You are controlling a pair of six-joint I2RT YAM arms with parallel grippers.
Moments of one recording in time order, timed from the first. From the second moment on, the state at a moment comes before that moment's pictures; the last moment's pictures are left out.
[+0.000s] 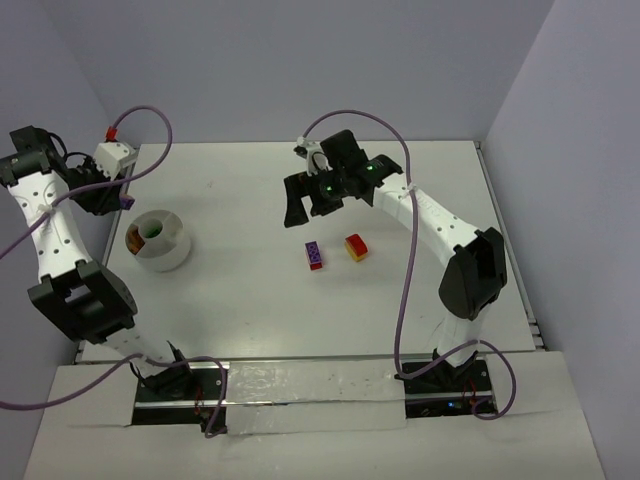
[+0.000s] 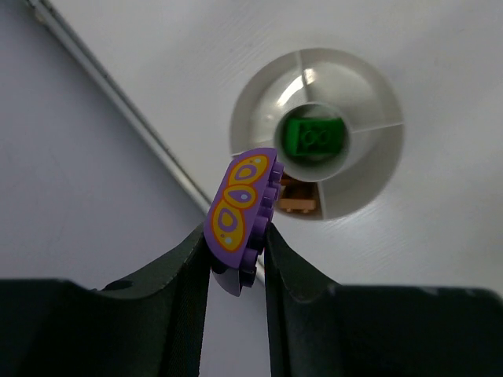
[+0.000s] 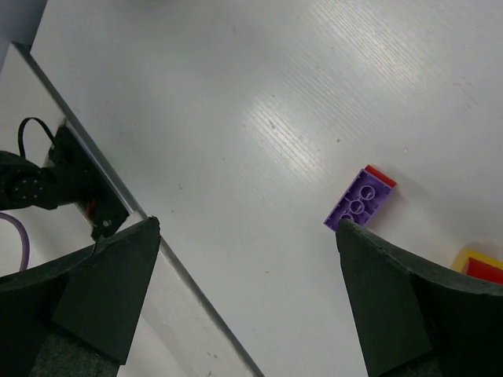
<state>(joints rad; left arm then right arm) 0.48 1.67 1.82 -1.27 0.48 1.16 0.61 1.80 1.71 -0.74 -0.46 0.19</state>
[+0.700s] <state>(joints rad) 0.45 1.88 1.90 -1.22 0.37 1.32 0.60 1.82 1.71 -0.78 -0.46 0.16</state>
